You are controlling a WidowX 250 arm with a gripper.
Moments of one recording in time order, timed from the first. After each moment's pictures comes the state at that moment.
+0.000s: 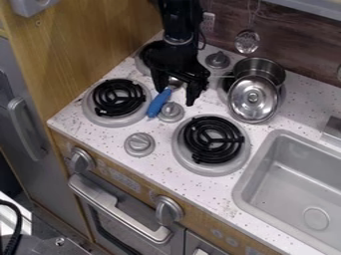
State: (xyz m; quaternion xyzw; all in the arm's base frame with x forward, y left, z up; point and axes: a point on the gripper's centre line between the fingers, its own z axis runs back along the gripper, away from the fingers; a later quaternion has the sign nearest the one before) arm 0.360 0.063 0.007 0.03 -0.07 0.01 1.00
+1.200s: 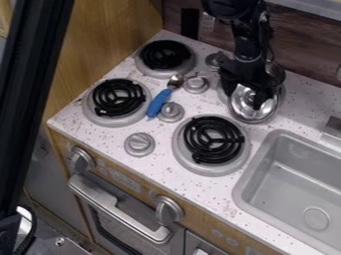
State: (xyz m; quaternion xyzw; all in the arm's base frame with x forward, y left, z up) arm 0.444 -0.025 -0.025 0.01 -0.17 -0.05 0.98
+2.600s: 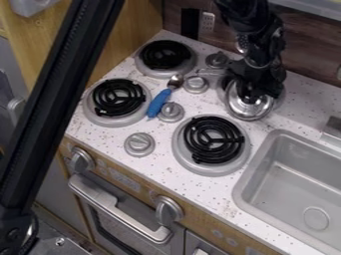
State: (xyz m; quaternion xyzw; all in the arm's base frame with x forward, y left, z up) arm 0.478 -0.023 -0.048 0.06 -0.18 -0.03 0.98
